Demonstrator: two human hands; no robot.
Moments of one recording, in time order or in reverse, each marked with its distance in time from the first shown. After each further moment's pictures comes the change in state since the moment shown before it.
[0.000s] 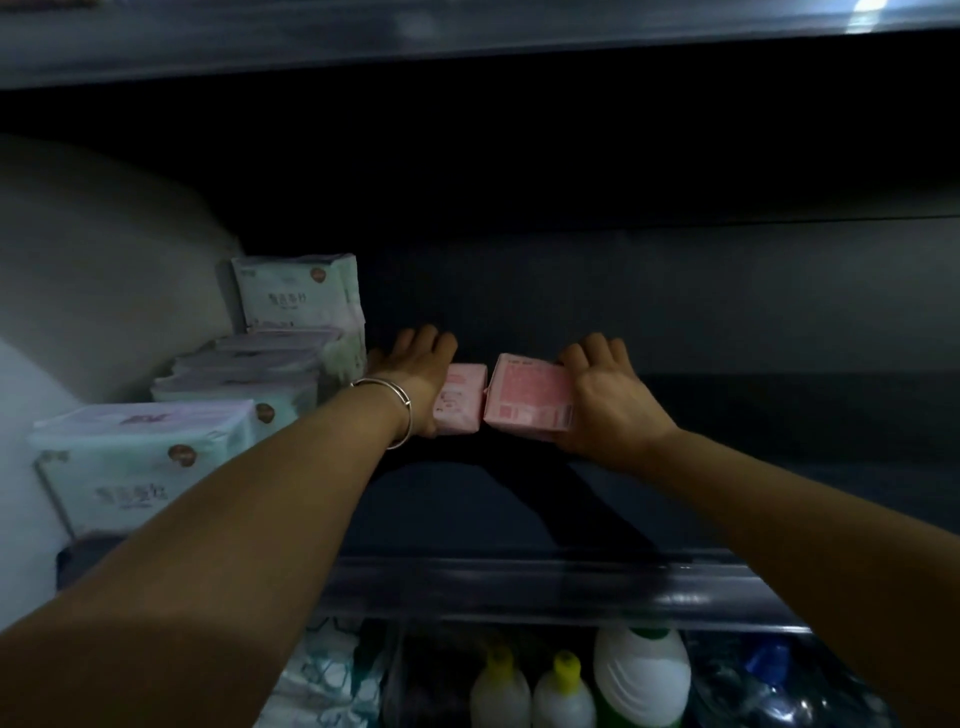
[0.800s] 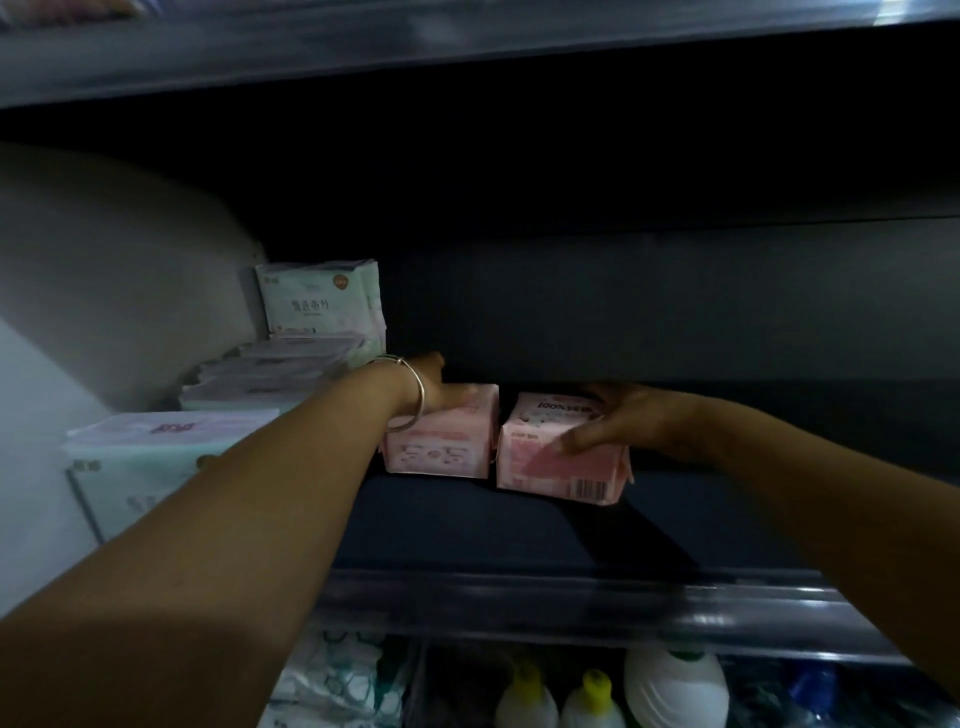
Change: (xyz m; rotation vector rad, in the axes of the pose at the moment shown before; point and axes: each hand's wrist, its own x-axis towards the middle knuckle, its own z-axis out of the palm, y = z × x) left_hand 0.016 -0.024 -0.006 -0.382 -0.286 -0.210; right_hand 0.024 0.018 0.011 0.861 -0.527 0.295
